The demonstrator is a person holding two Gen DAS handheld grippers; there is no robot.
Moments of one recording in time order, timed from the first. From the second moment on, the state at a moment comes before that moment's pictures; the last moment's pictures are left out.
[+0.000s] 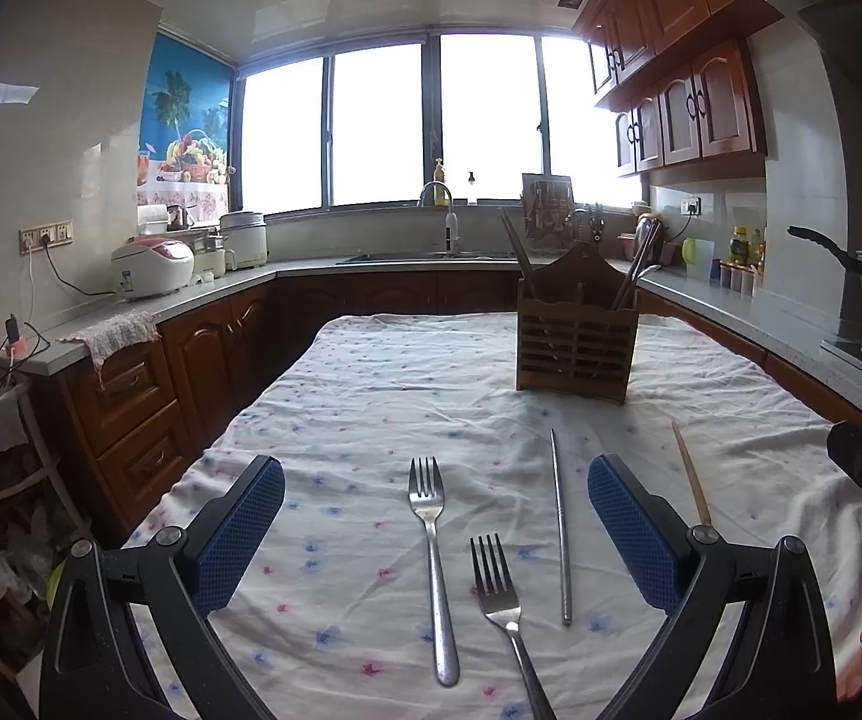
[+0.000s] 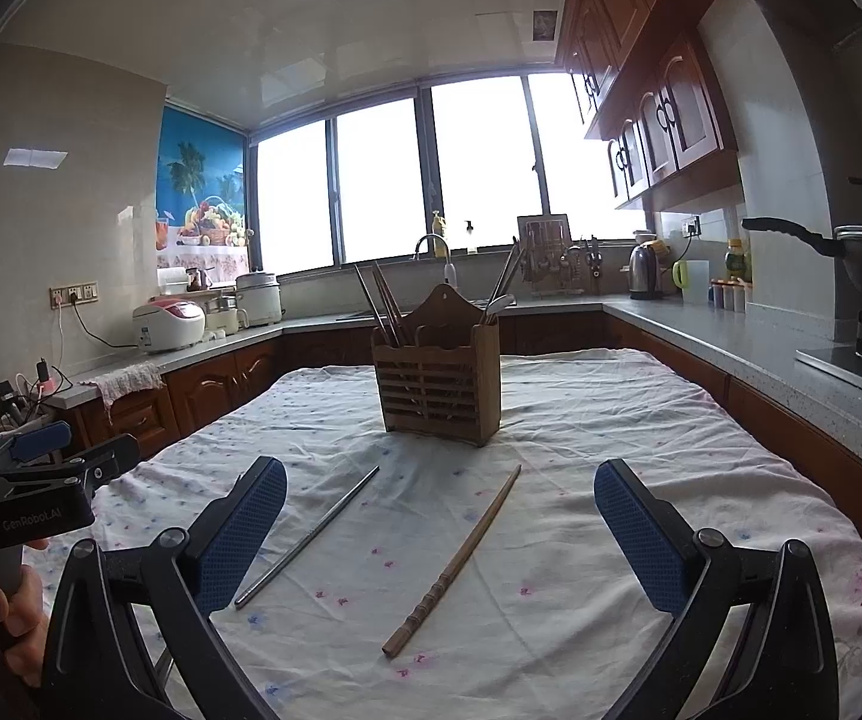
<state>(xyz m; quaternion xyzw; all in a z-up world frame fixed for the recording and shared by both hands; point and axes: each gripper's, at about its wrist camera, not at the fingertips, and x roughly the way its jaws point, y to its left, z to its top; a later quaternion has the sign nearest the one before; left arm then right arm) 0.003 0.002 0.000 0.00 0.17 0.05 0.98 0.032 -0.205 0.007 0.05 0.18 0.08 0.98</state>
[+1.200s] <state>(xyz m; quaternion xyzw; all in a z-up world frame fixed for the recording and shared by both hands) -0.002 -0.003 0.000 0.01 0.16 0.04 0.99 0.033 -0.206 0.007 0.05 0.18 0.08 0.98</state>
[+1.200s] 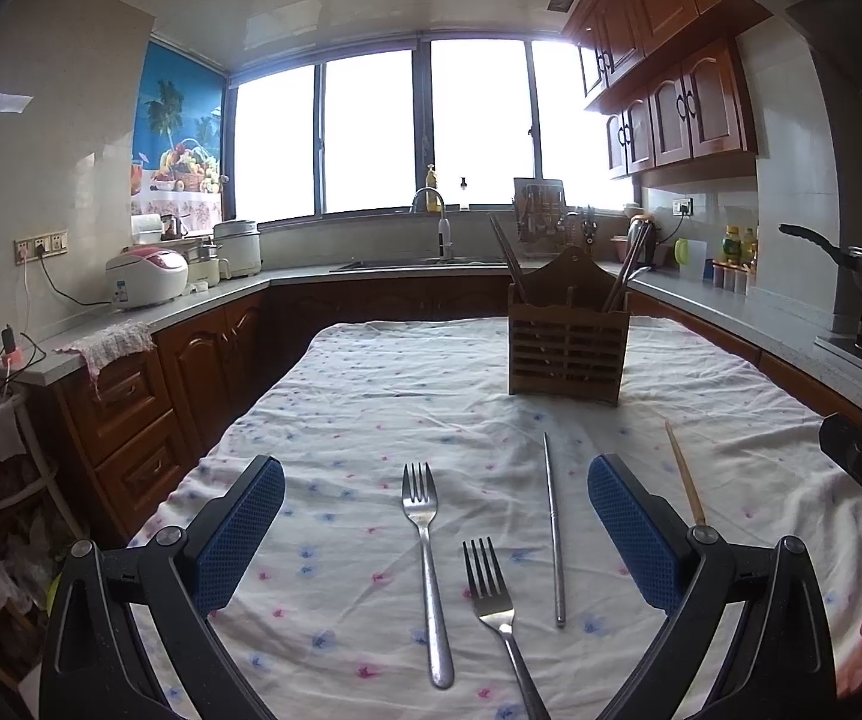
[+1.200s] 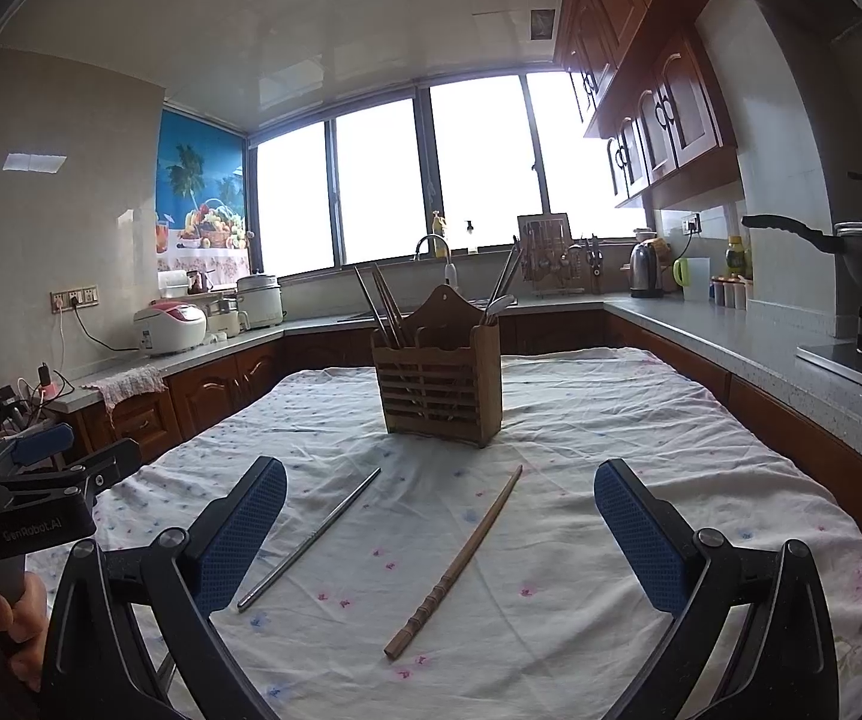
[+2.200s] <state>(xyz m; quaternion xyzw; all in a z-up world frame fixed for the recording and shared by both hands) -0.004 -0.010 0.000 0.01 0.16 0.03 0.99 0.032 -0.206 0.013 0.06 0.18 0.08 0.98</state>
